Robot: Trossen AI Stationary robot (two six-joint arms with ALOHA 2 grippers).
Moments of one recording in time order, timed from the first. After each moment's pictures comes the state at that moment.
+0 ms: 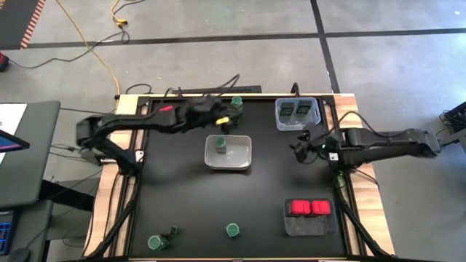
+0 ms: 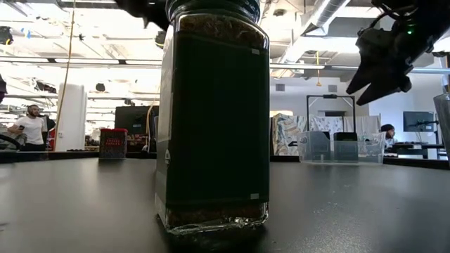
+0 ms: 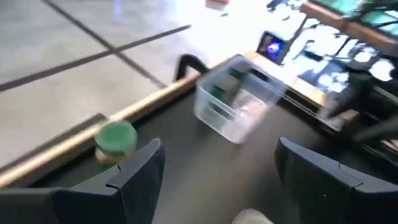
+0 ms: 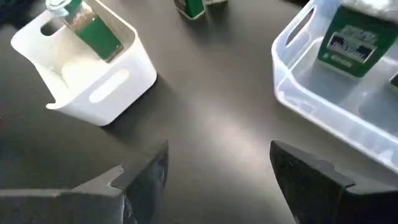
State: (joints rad) left arm 0.29 1.50 1.15 0.03 -0.27 -0.36; right arm -0.06 0.69 0.57 -0.66 0.36 0.67
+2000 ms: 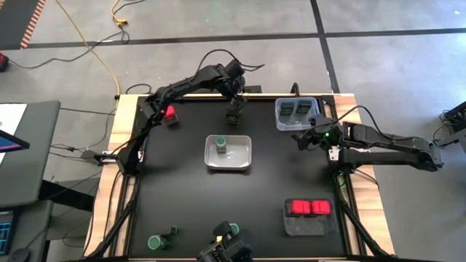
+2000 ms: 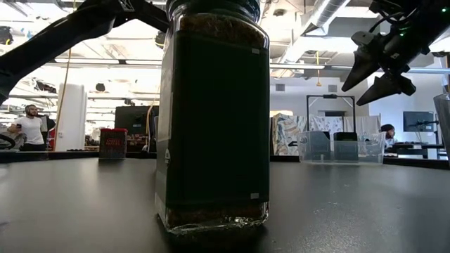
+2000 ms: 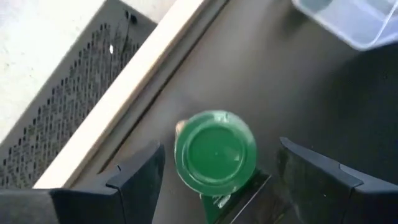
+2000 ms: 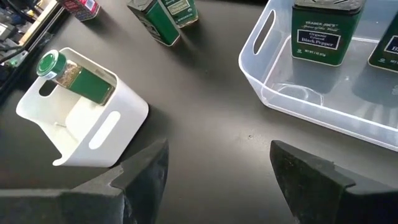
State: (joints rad) left arm 0.60 2.26 2.17 -0.93 0.06 -0.04; right arm -0.26 0.63 0.56 -0.64 0.27 0.76
